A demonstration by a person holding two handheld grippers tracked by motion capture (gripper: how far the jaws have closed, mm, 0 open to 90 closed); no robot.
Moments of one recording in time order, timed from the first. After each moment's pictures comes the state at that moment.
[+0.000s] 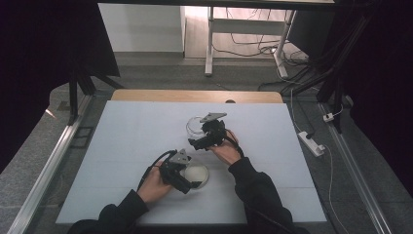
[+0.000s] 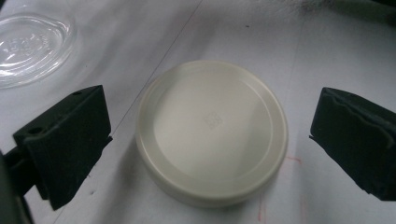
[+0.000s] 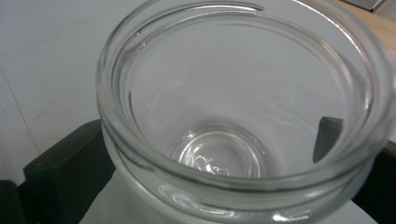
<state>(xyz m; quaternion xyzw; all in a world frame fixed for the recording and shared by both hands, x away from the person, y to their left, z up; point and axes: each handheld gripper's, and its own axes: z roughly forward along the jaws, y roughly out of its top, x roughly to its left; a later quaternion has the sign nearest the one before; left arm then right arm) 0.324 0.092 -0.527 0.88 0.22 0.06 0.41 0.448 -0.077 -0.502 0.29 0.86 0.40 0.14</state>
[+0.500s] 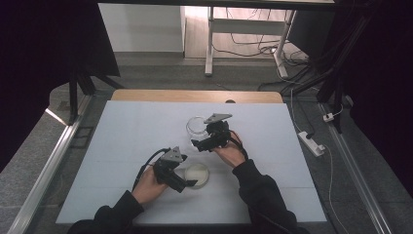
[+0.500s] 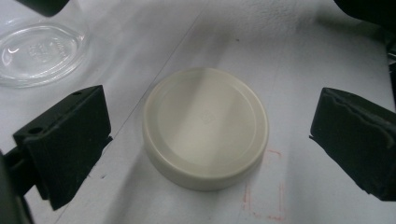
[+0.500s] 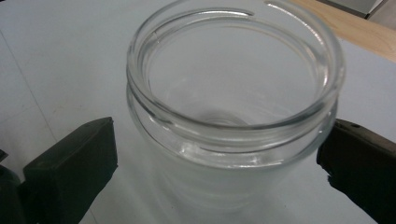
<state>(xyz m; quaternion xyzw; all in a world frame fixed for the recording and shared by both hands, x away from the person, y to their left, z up) 0.320 0.108 -0.516 0.87 0.22 0.04 0.43 0.437 -0.091 -0.490 0.29 0.85 0.41 0.14</state>
